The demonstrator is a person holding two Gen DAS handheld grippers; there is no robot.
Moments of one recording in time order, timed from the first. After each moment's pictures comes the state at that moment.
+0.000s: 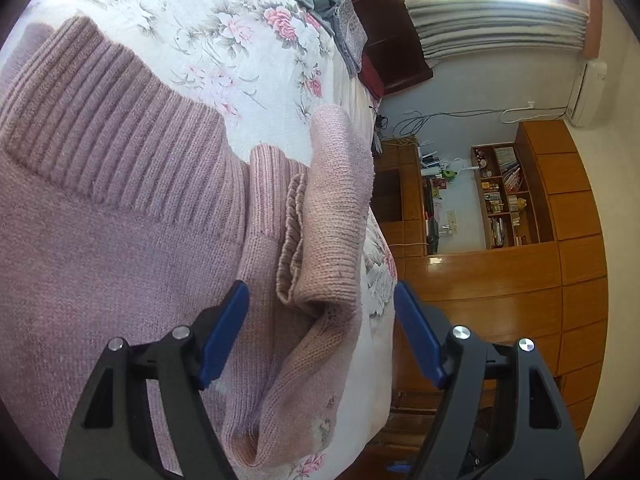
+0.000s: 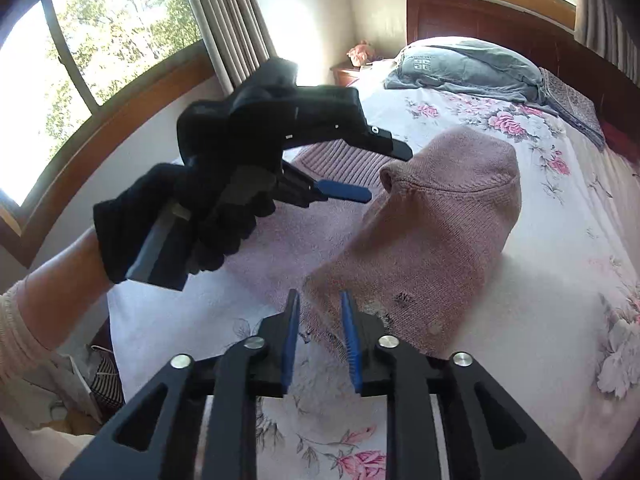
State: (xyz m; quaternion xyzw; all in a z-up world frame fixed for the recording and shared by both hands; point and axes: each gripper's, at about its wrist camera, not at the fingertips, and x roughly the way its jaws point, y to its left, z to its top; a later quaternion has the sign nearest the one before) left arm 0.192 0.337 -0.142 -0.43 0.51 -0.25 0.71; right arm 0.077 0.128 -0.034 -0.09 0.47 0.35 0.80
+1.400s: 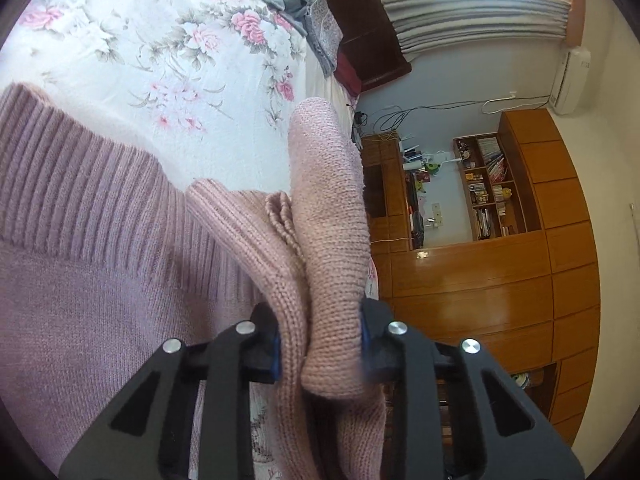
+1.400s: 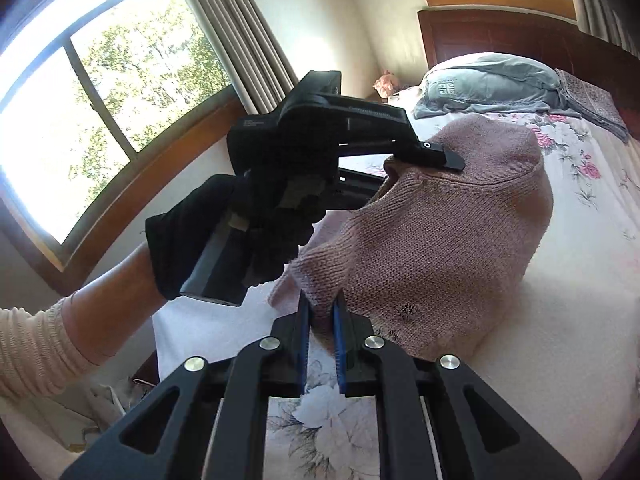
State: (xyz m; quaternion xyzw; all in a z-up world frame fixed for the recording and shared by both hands) left arm 0.214 0.339 -0.104 -0.44 0.48 -0.30 0.70; right arm 0.083 0.132 -0.011 0.01 0.43 0.42 0.80
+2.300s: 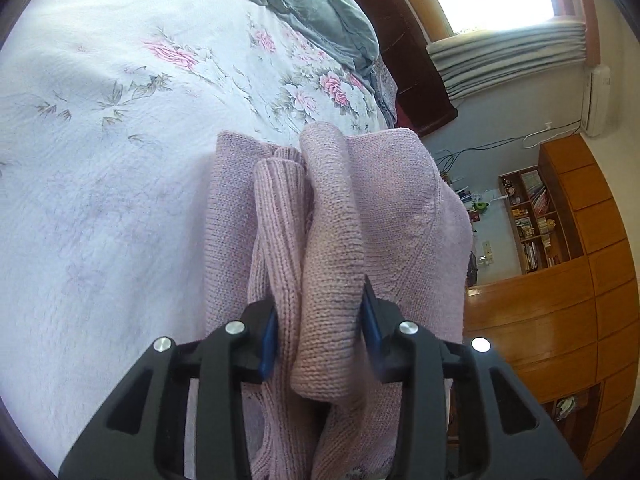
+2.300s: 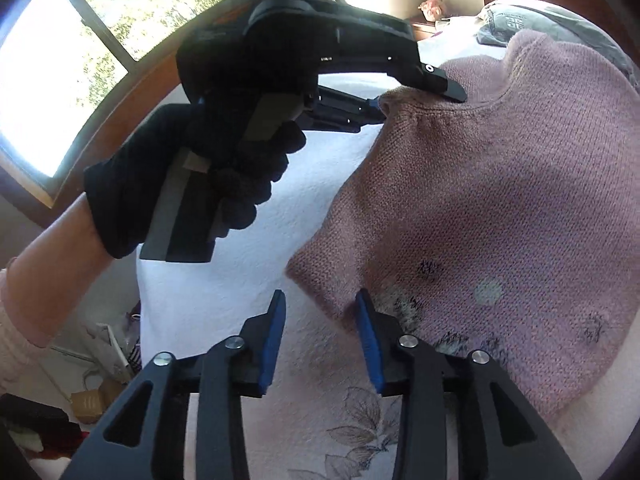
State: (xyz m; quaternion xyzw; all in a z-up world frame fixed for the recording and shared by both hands) left arm 0.169 0.491 -0.175 -0.41 0.47 -0.19 0.76; right arm 0.074 0.270 -0.112 -0.08 0.53 0.45 0.72
